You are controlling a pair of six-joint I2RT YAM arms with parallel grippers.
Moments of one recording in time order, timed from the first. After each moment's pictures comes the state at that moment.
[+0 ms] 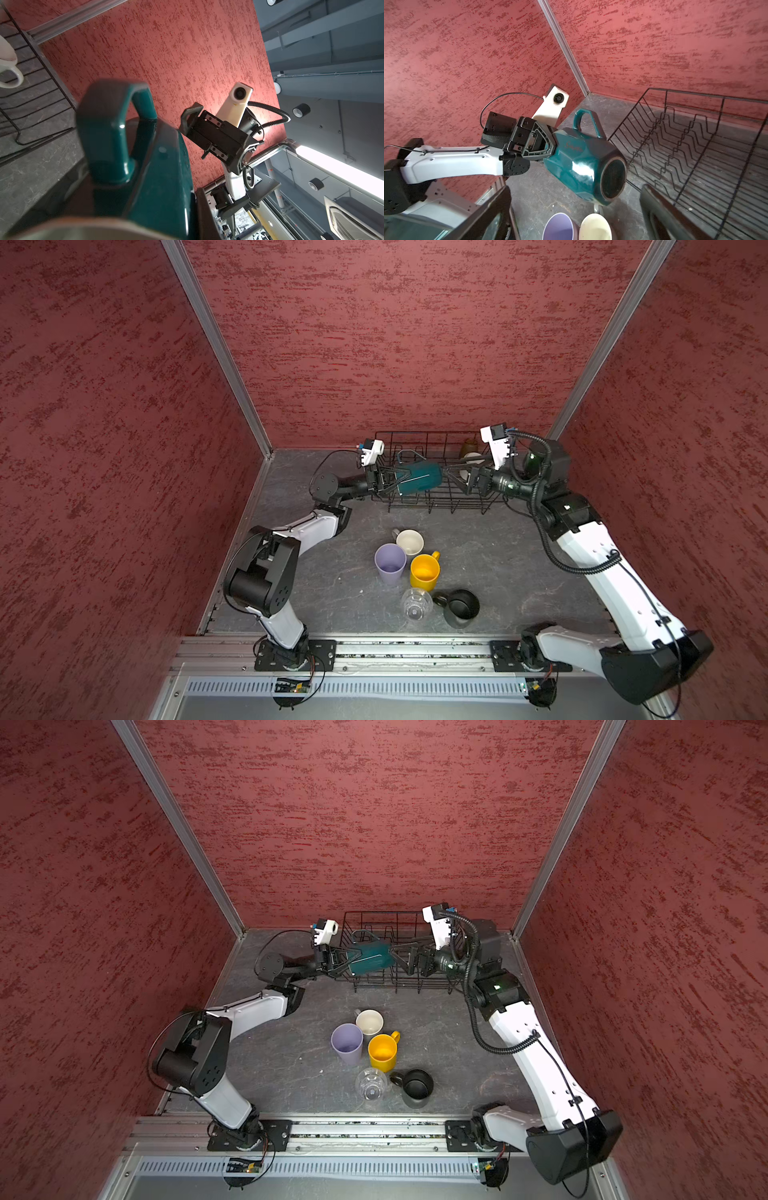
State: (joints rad) left arm -0.35 1.68 0.98 1.29 1.06 -1.66; right arm 0.29 1.21 1.32 -0.32 -0.72 0.35
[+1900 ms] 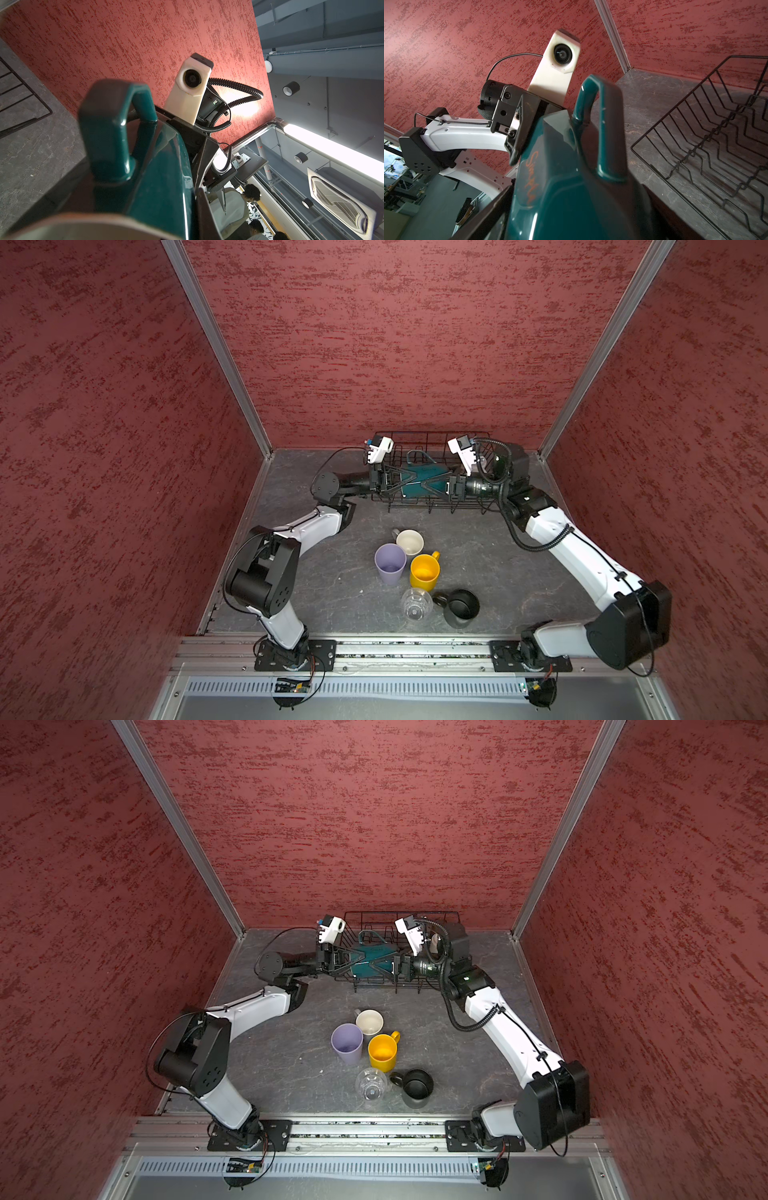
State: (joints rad) left arm -0.40 1.68 1.05 1.35 1.13 -1.74; right arm 0.39 1.38 1.23 -0.11 -0.89 0.36
